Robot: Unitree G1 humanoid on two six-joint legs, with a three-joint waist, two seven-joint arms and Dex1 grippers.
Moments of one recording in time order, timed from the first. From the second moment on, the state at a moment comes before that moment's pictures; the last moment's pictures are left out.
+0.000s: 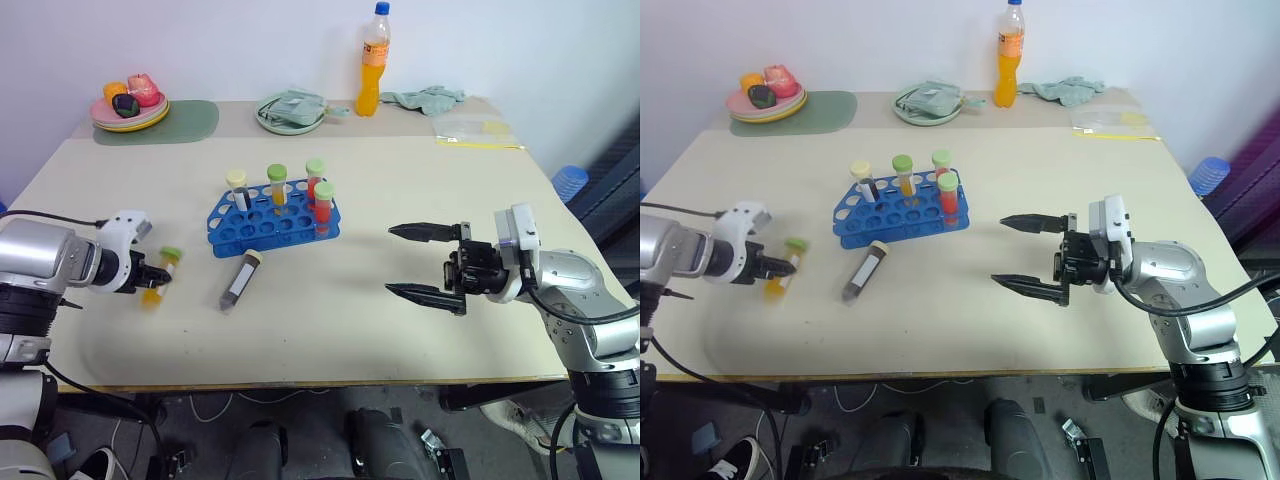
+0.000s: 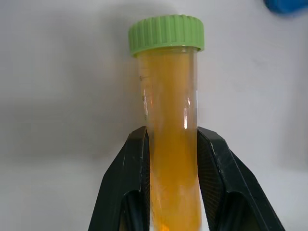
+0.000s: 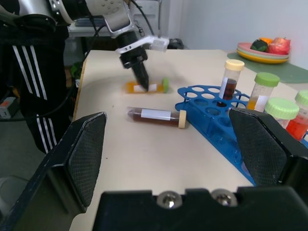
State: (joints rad) left arm -0.68 0.96 -0.01 0.24 -0.39 1.27 -0.61; right arm -0.30 -0.69 -0.09 -0.23 0.63 0.30 1.21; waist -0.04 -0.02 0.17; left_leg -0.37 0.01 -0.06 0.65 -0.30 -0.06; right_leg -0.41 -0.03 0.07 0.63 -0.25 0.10
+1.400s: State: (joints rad) left arm -0.69 0.21 -0.04 0.68 -0.01 -0.50 -0.50; right arm -0.29 -0.70 -0.13 -0.26 0.61 0.32 1.09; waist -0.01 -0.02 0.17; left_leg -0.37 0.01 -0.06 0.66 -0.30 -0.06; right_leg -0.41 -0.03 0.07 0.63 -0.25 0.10
